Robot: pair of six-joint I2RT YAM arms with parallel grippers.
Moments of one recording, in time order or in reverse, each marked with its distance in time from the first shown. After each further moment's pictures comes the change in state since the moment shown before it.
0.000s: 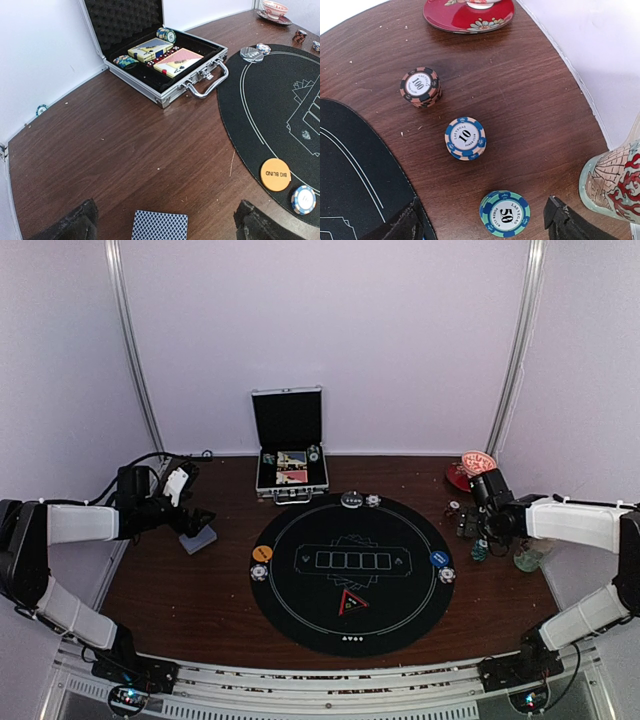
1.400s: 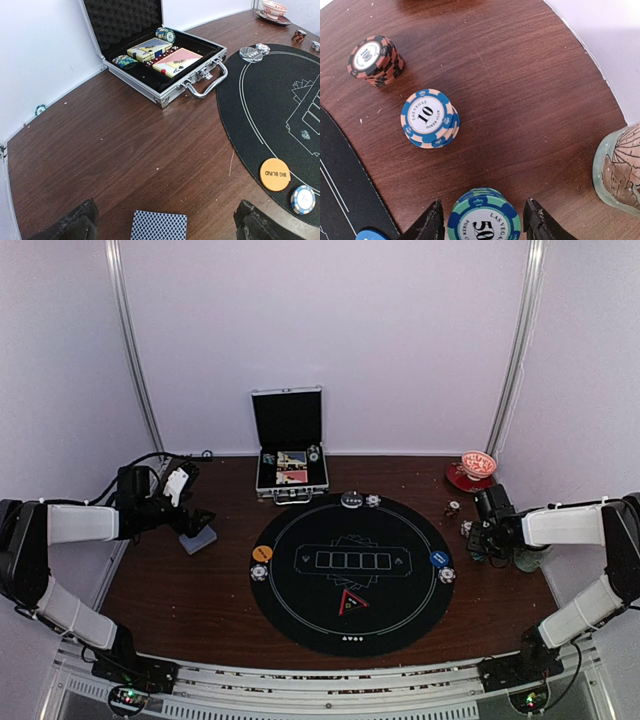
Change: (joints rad) left arm 0.000 0.002 0.000 0.000 0.004 0.000; right arm -0.085 0.069 -0.114 0.127 -0.082 0.046
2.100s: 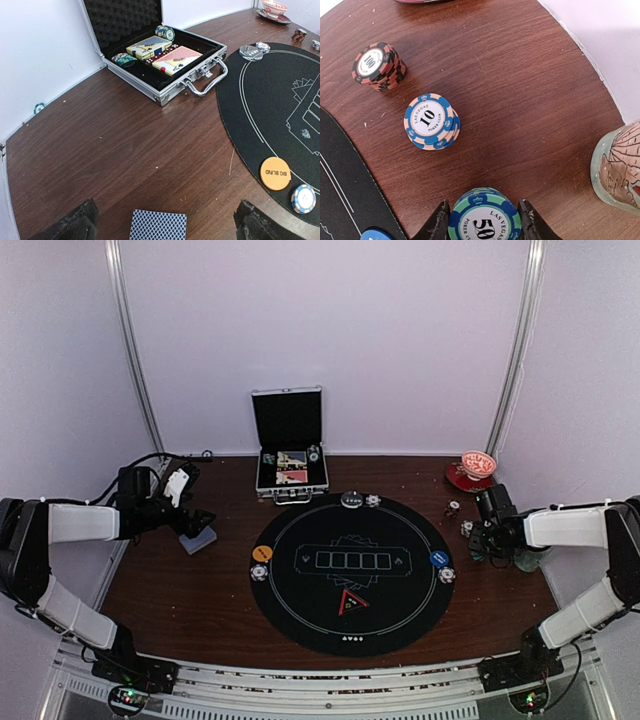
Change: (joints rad) left arm 0.000 0.008 0.000 0.000 0.000 0.000; right arm 0.000 -0.022 -0.008 -0.002 0.002 0.013
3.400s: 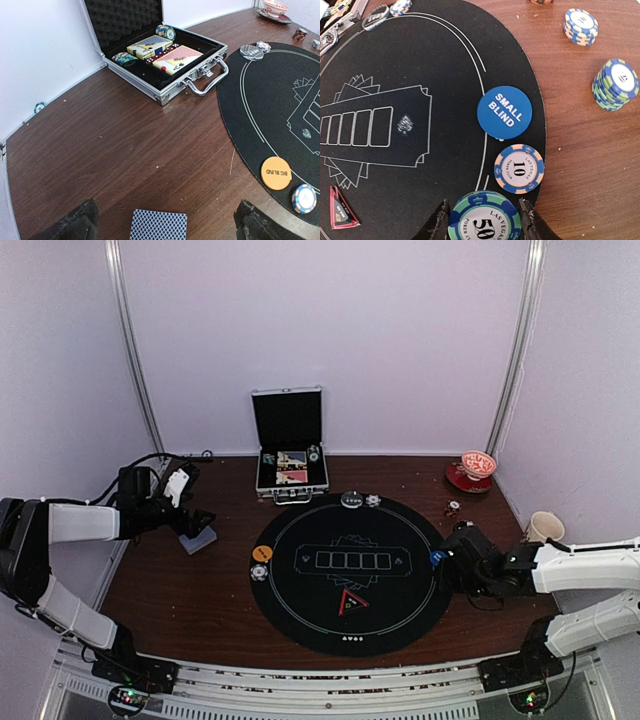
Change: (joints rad) left arm 0.000 0.002 0.000 0.000 -0.003 0.000; right arm 0.576 -0.270 -0.137 -0.123 0.022 0.264
